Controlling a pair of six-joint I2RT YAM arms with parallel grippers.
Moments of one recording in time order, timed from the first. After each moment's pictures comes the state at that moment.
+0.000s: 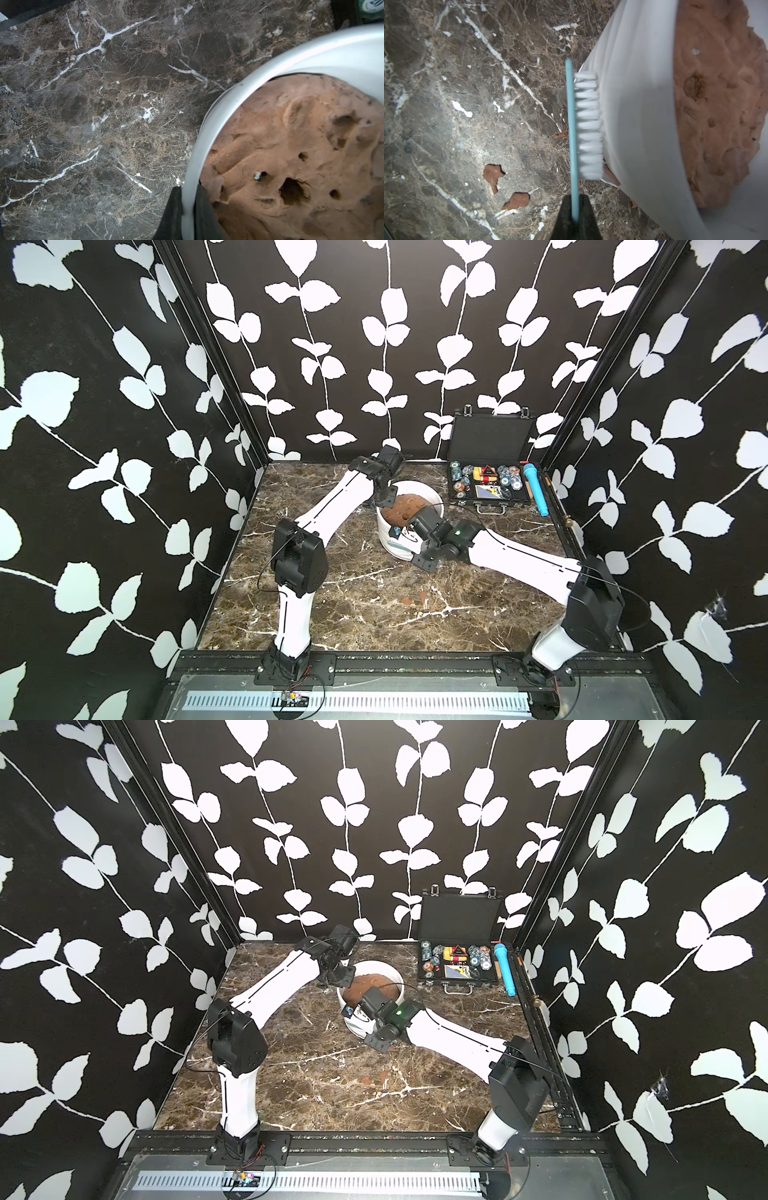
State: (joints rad) left arm -0.58 2.01 1.95 -1.10 -0.22 -0.21; right arm 0.89 1.62 1.28 -0.74 0.07 -0.29
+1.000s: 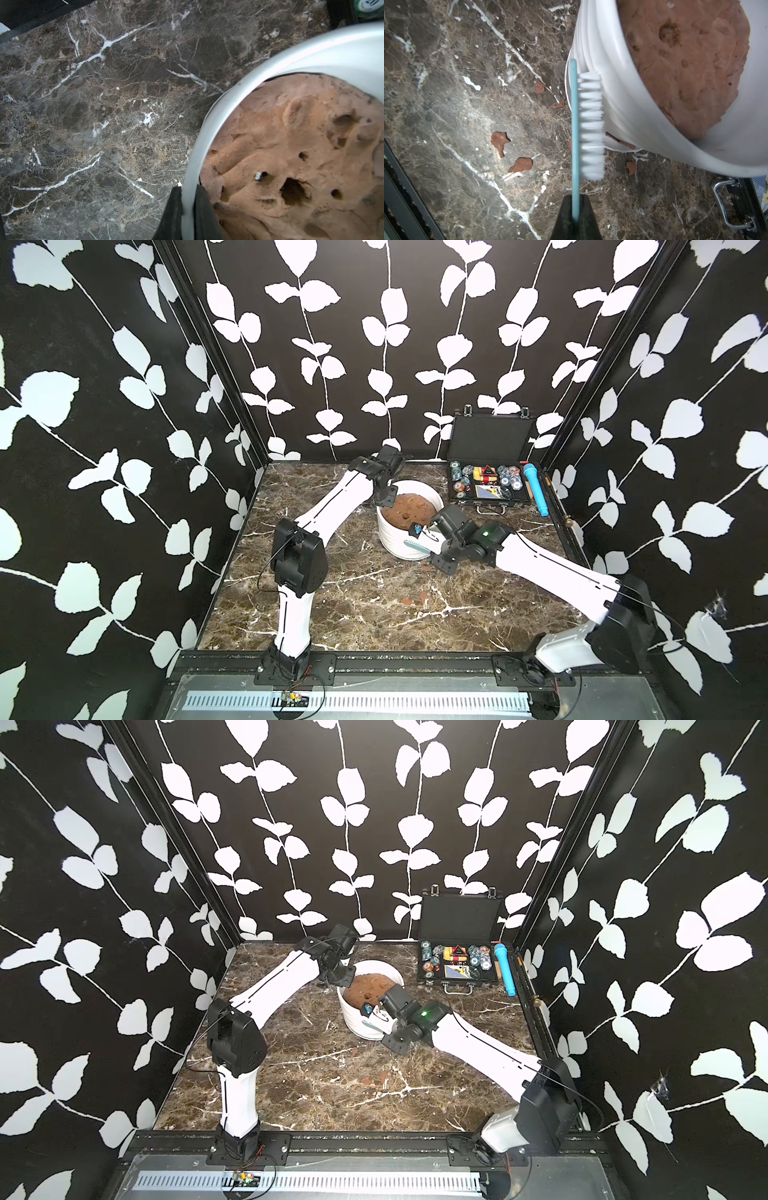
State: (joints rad) left arm -0.58 2.01 1.95 -1.07 -0.21 -0.16; right arm 0.78 1.45 1.19 -0.82 -0.04 -0.37
